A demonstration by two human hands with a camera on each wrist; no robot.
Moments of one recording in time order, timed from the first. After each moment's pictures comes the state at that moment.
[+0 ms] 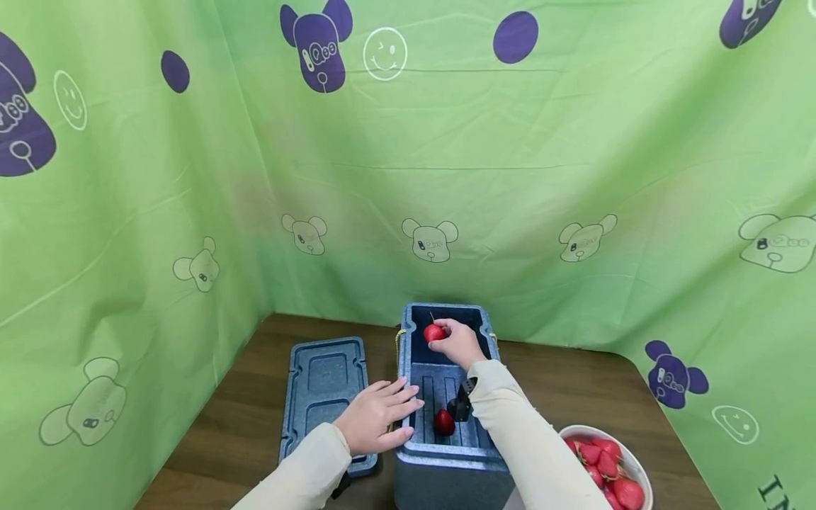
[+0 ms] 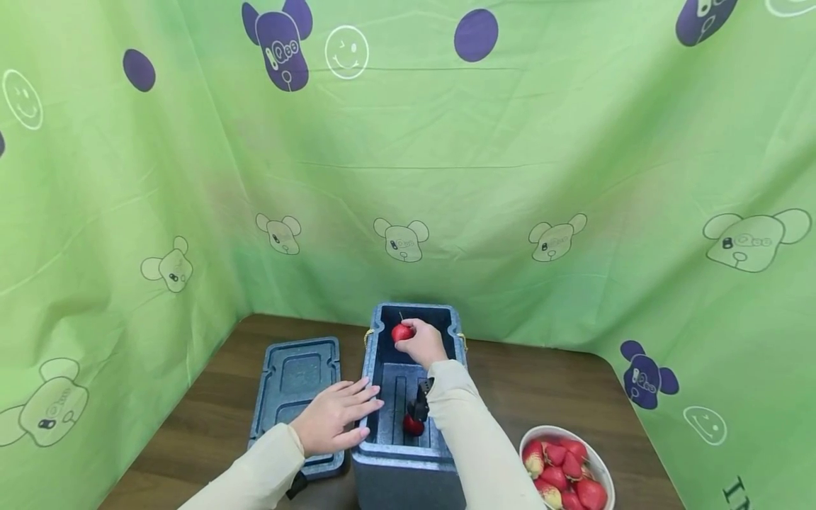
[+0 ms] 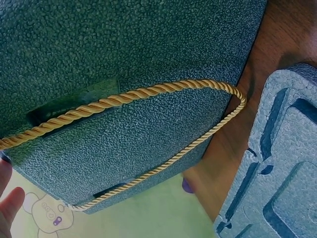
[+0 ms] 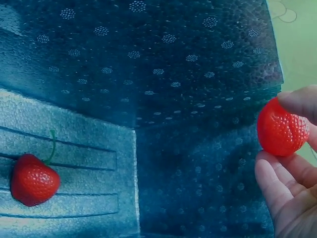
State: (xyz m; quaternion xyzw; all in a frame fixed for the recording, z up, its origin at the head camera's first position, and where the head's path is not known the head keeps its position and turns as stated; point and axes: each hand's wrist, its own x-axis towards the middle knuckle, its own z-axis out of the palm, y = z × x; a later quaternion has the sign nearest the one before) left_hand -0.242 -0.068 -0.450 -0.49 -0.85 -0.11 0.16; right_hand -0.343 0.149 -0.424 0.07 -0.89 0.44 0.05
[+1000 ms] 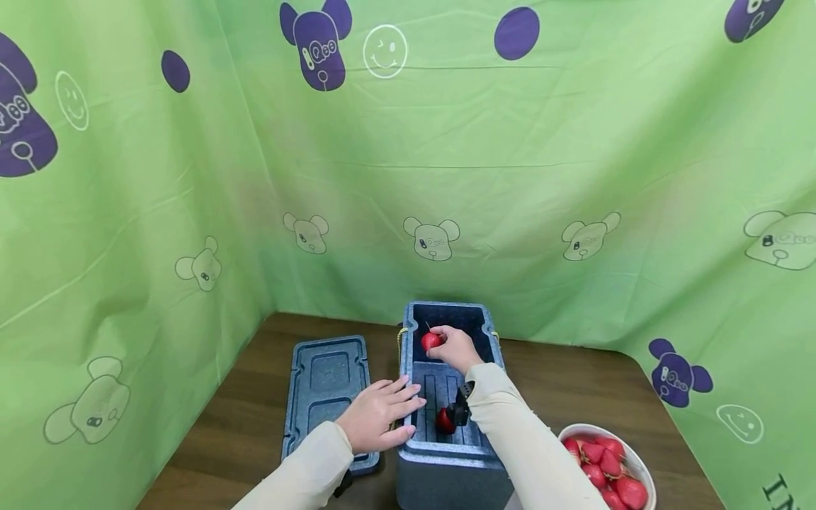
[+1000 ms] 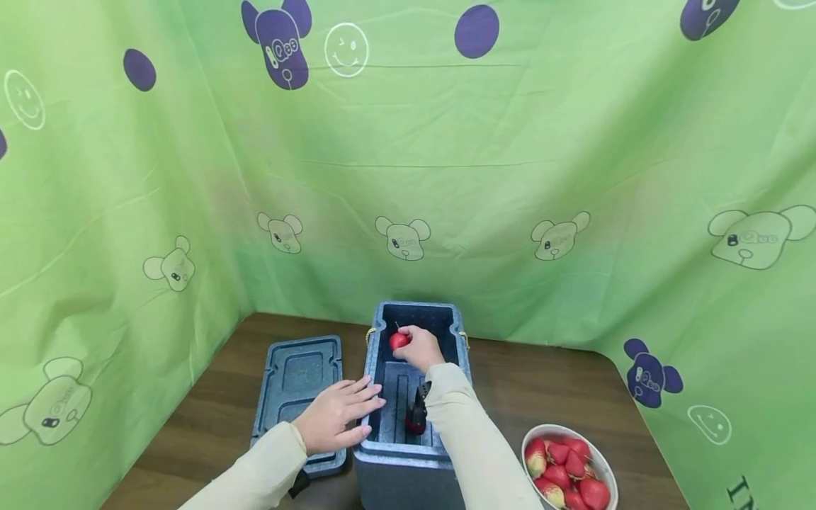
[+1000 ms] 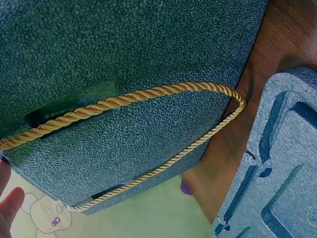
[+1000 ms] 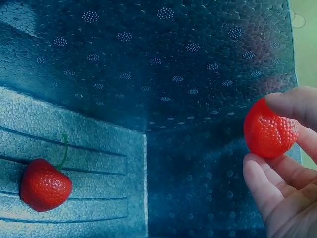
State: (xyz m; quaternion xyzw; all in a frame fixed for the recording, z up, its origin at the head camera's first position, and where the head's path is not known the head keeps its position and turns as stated) left_hand -0.244 -0.068 -0.452 -0.49 -0.84 -0.12 0.17; right_hand -0.336 0.142 -0.431 0.07 -0.90 0.43 0.03
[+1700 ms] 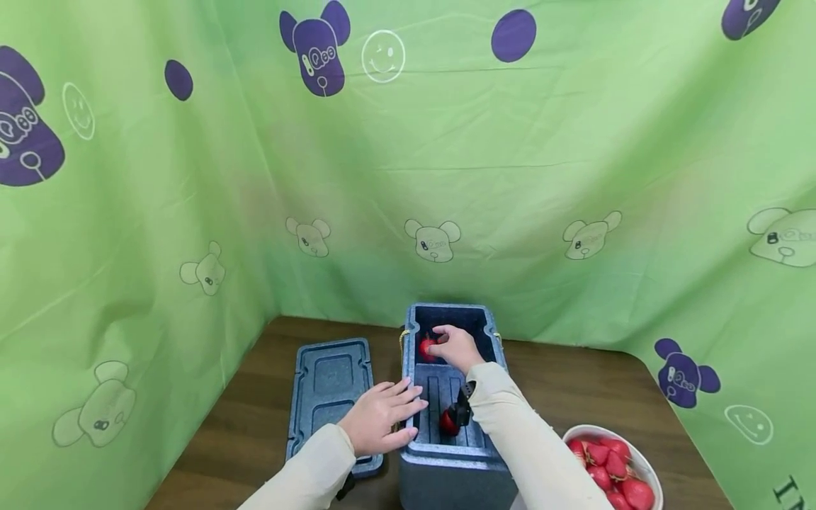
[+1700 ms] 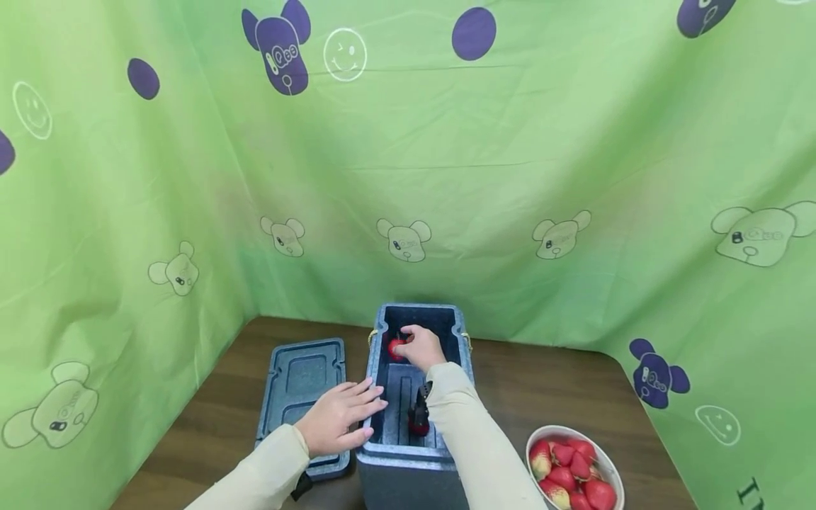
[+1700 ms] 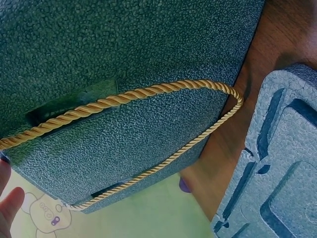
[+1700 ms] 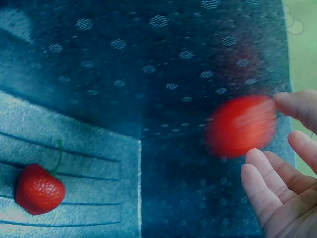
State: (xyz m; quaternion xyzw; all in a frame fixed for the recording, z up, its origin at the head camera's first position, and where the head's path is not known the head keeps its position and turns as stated) left_hand -0.242 -0.066 -0.451 -0.49 -0.85 -0.11 0.17; right_hand -0.338 0.142 -0.430 0.07 -0.90 0.44 0.03
